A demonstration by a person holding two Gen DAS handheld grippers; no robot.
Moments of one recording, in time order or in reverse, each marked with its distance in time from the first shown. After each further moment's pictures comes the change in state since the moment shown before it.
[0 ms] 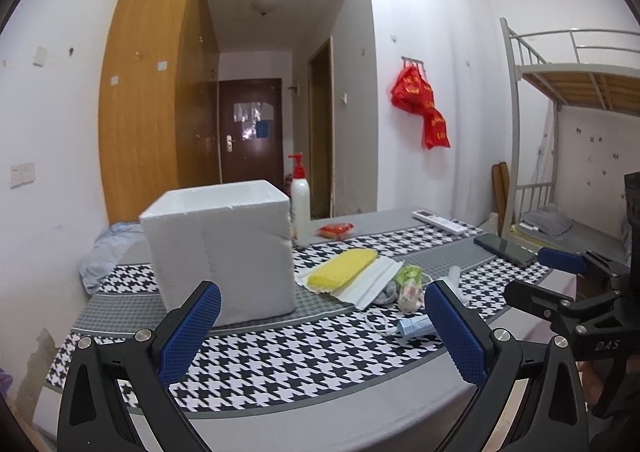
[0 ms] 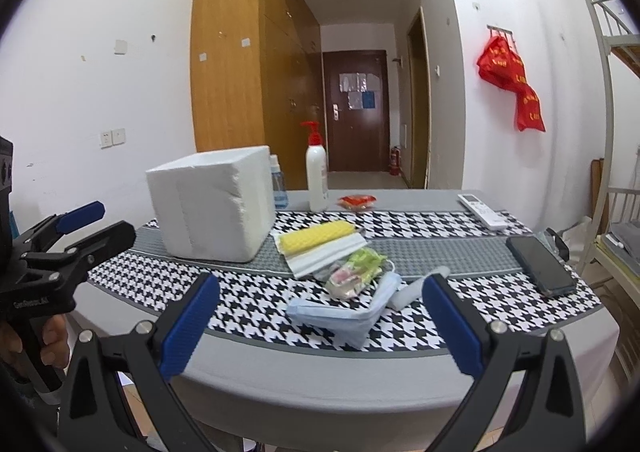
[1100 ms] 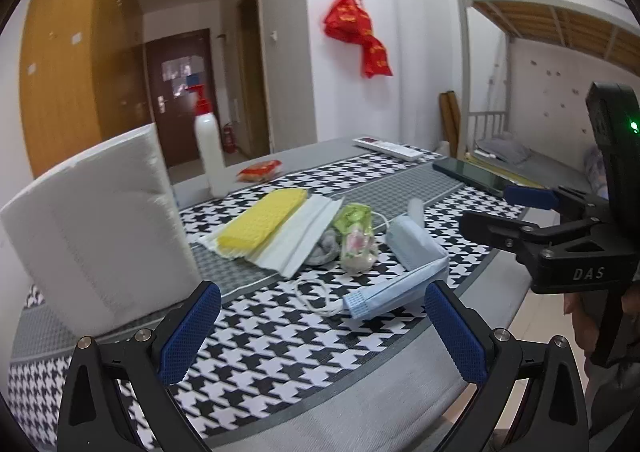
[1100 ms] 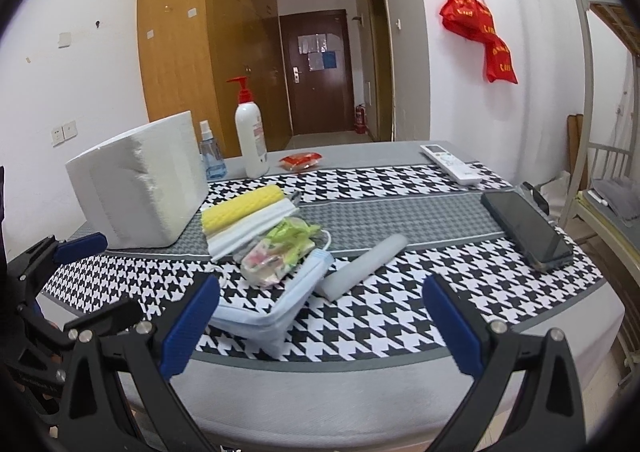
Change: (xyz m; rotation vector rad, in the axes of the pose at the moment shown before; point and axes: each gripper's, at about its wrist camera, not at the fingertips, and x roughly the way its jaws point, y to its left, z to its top) left arm 0.102 -0.047 -0.023 0.145 0.226 -0.209; right arm 0.059 -0.063 -0.006 0.085 0.137 -0.112
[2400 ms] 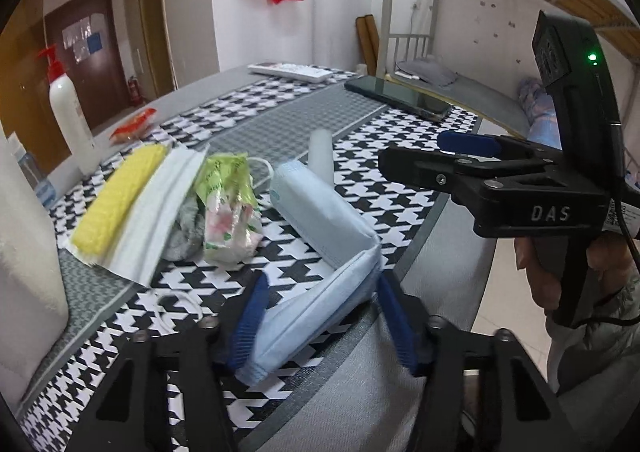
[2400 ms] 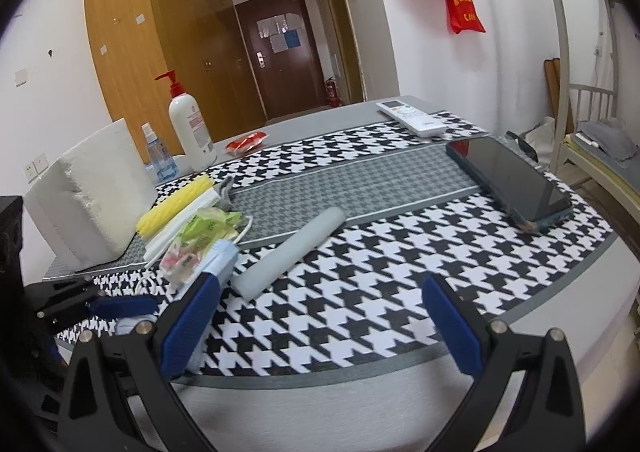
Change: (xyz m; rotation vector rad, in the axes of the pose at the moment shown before) left arm 0.082 -0.047 0.008 0.125 0.295 -0.310; right arm 0.039 -0.059 -0.007 0.162 0.088 -0.013
